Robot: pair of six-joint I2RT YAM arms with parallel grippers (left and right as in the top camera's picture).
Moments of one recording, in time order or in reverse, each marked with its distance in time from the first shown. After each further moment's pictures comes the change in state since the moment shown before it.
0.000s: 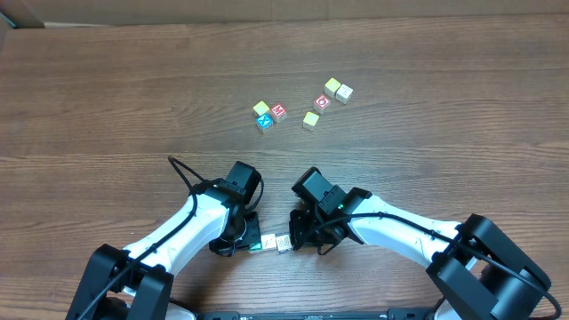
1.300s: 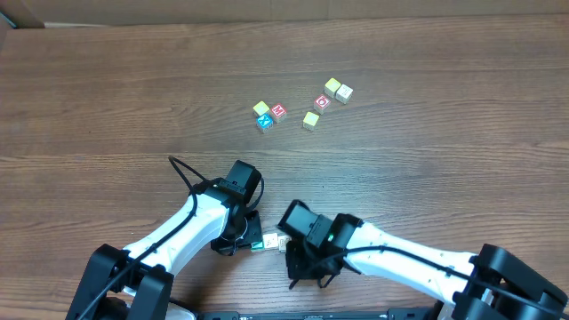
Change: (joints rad) left arm 0.000 0.000 0.001 0.018 0.019 0.004; right arm 0.216 -0.111 0.000 -0.202 0.089 0.173
